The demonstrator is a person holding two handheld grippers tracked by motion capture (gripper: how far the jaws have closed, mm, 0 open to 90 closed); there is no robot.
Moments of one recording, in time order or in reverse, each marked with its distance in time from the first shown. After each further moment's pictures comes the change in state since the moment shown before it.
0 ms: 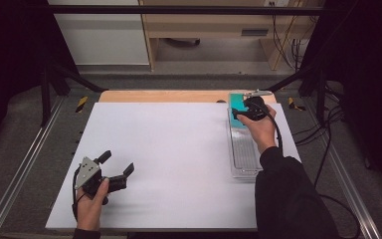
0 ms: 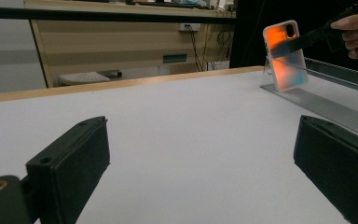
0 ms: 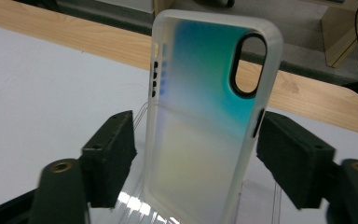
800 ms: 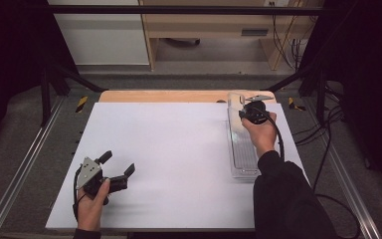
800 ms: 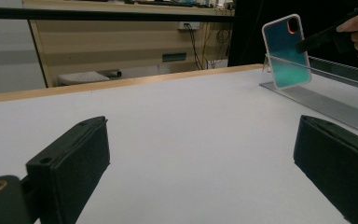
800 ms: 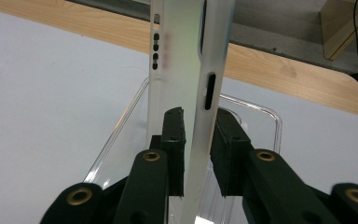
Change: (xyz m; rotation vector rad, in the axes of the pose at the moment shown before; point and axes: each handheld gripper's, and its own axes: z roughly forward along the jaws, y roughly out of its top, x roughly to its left) left arm -0.002 0.000 0.000 0.004 0.000 0.006; right arm 0.003 -0.012 -0.010 0.028 -0.010 -0.009
